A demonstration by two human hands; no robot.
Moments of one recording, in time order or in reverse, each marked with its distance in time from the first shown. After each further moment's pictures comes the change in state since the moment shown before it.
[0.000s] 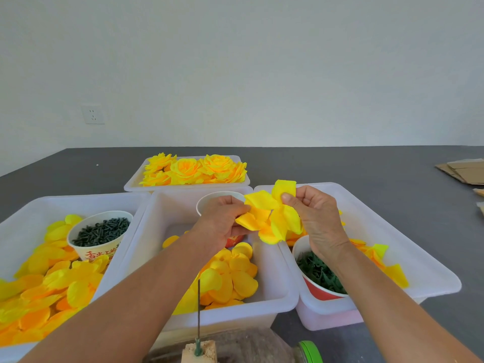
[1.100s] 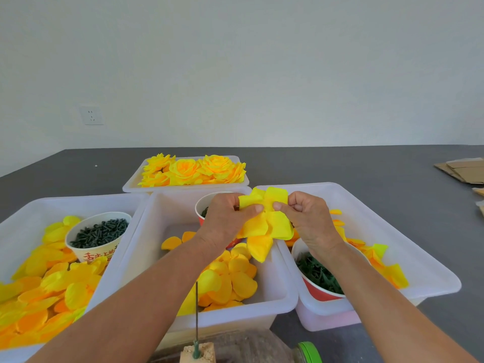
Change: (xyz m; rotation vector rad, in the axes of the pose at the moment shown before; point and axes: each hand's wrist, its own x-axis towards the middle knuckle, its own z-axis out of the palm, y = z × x) left_hand -0.007 -0.003 0.004 0.429 0.038 0.363; right_hand 0.002 0.008 0.000 -0.261 -0.070 0.014
